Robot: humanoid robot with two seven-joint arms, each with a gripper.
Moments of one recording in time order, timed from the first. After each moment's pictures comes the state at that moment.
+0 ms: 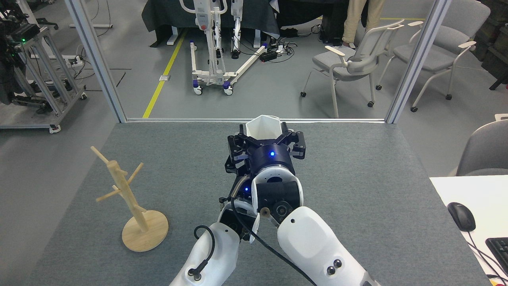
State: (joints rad) left arm -0.56 -0.14 -0.57 -1.17 -1.40 0.29 0.15; right arm -0.67 0.09 0.69 -1.58 1.52 0.67 0.77
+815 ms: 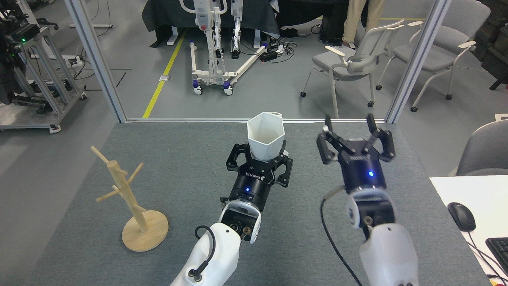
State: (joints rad) left arm -0.55 -0.14 -0.57 -1.19 -1.40 0.29 0.20; right arm -0.38 0.01 0.04 -1.50 1.50 0.03 -0.03
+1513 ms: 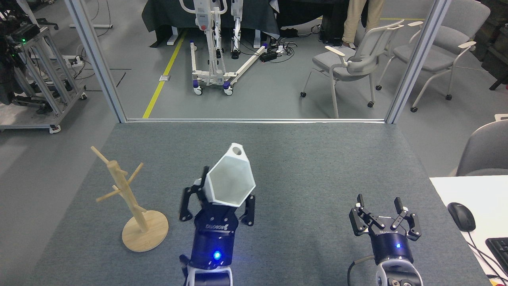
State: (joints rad) left arm -0.17 0.00 -0.58 -1.59 -1.95 0.72 0.31; right arm -0.13 0.02 -0.18 -1.35 1.54 -0.08 -0.12
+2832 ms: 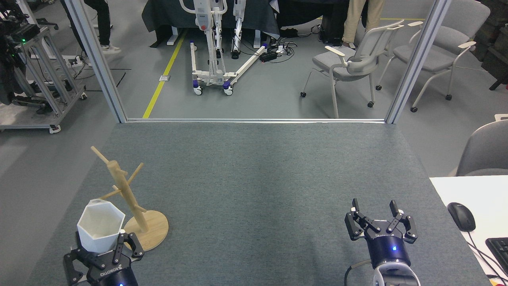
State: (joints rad) left arm 0.03 0.23 -0.35 -1.51 -1.74 1.05 0.03; right arm -0.09 0.03 -0.15 -1.41 1.56 -0.07 -0.06
